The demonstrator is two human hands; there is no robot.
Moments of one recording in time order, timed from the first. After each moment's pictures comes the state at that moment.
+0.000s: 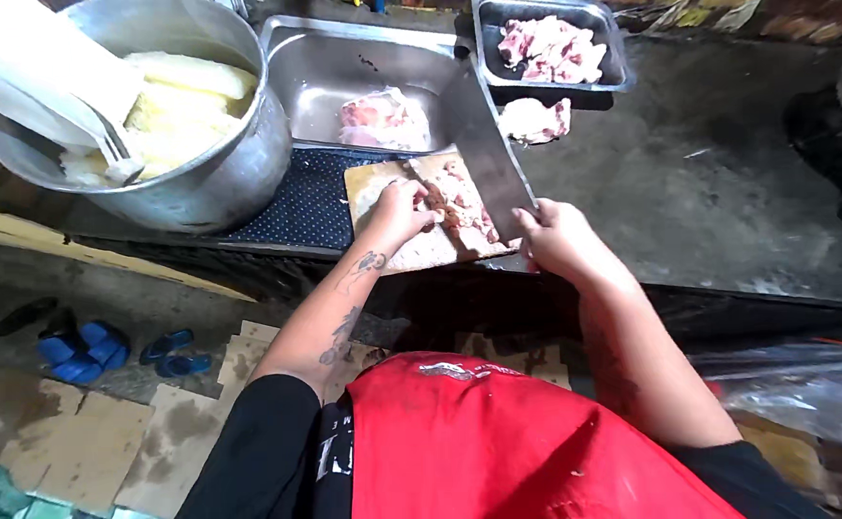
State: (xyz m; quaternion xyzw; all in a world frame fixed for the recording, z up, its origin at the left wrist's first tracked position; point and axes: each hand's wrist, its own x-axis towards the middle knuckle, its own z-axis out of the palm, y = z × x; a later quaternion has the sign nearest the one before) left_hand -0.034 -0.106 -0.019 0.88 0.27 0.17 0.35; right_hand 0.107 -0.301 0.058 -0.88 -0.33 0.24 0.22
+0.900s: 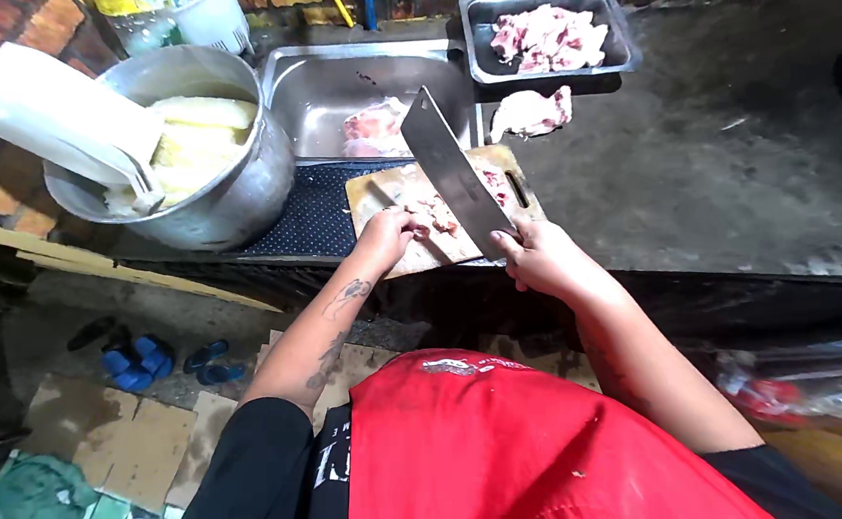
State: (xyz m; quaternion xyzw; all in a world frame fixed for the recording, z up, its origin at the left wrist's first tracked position) left_hand -0.068 -0.116 -0.026 0.92 0.21 0.13 0.29; right_hand 0.087 -0.320 0.048 -0.84 -0.40 0.27 0.23
